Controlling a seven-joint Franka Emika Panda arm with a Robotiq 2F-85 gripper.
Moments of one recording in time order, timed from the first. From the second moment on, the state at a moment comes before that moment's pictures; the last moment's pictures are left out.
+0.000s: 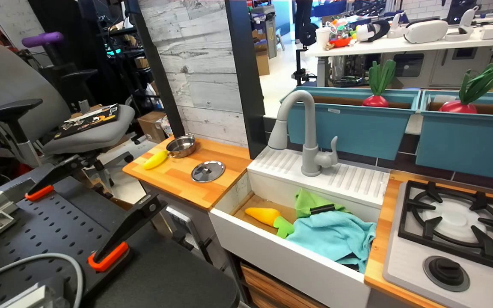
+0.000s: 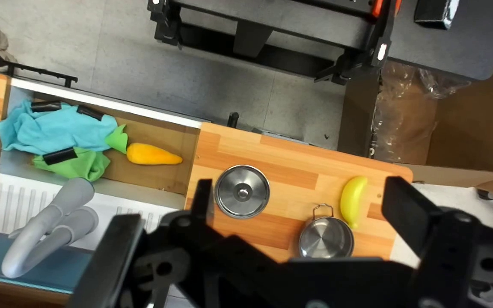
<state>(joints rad) 0.03 0.05 0.02 -2.15 -0.01 1.99 -0.23</state>
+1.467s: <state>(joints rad) 0.06 0.56 0.20 -2.12 -0.01 2.59 -0.48</state>
